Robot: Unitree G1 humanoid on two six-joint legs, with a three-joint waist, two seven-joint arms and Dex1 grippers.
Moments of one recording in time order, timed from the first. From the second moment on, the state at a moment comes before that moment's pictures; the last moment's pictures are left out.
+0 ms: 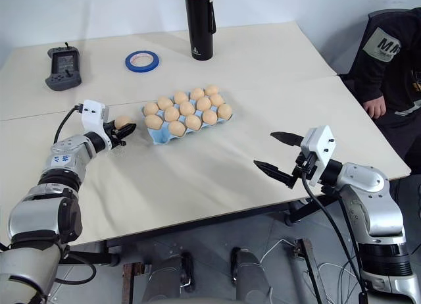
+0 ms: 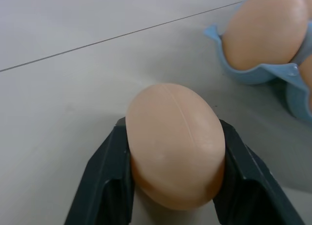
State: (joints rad) left arm -0.98 0.57 0.19 1.22 -0.10 0.00 -0.59; right arm -0.26 -0.66 -0.16 -0.17 0.48 0.24 0.98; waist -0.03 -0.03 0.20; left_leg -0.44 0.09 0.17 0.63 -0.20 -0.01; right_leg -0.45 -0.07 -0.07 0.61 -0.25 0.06
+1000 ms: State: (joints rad) left arm -0.88 0.55 0.05 0.71 -0.15 0.24 -1.00; right arm -0.22 -0.66 -0.16 -0.20 0.48 0.25 0.95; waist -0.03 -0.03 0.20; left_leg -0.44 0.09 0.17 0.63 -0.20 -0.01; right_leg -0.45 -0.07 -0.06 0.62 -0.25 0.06
